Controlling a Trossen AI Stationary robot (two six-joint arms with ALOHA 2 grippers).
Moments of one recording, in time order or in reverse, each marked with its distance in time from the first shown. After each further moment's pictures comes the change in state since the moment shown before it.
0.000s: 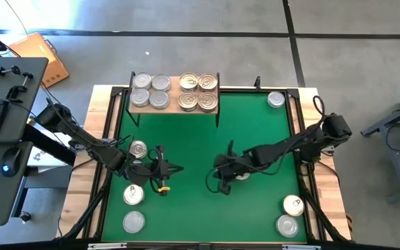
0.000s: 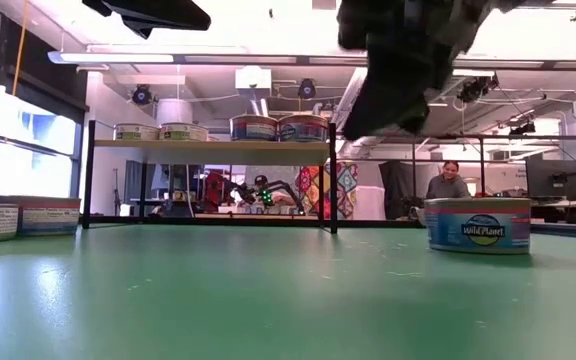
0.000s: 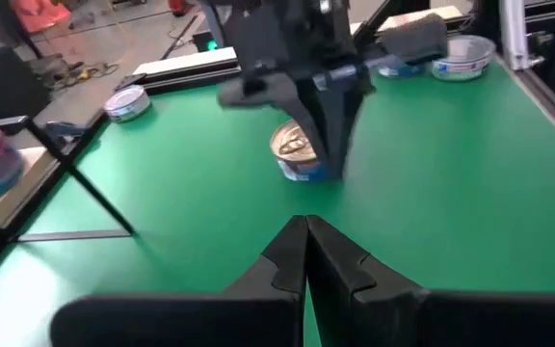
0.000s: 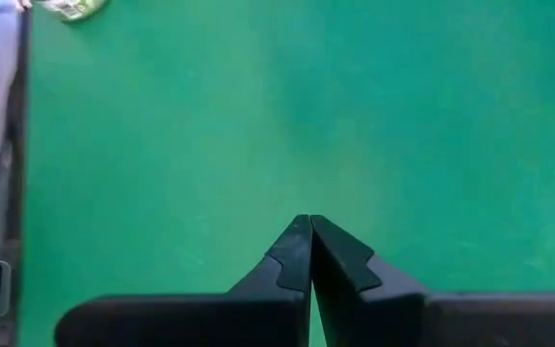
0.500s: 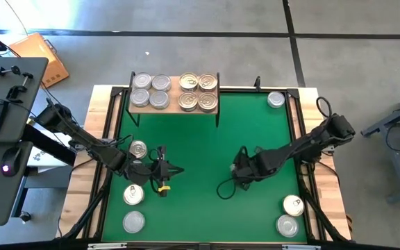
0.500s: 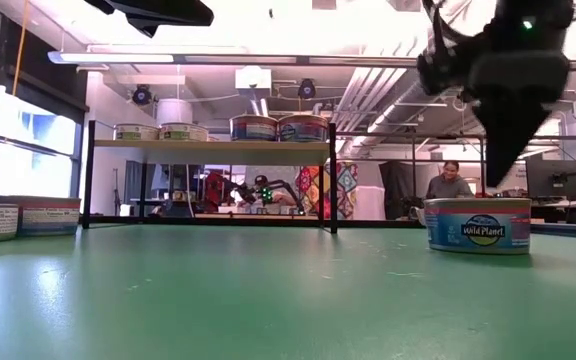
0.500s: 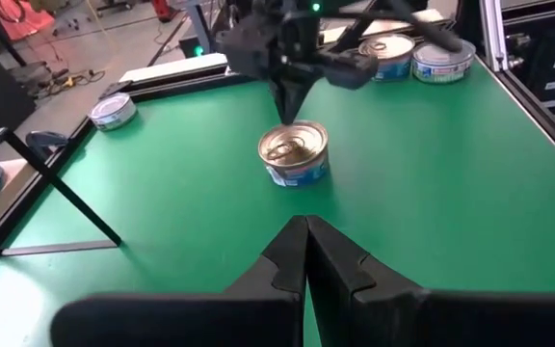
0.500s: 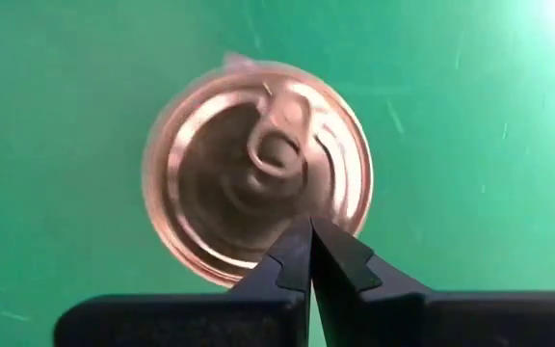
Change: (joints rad) left arm 0.005 0.005 0.000 0.027 0.040 0.031; right arm 0.078 -0.024 0.027 -0.705 0.145 0.355
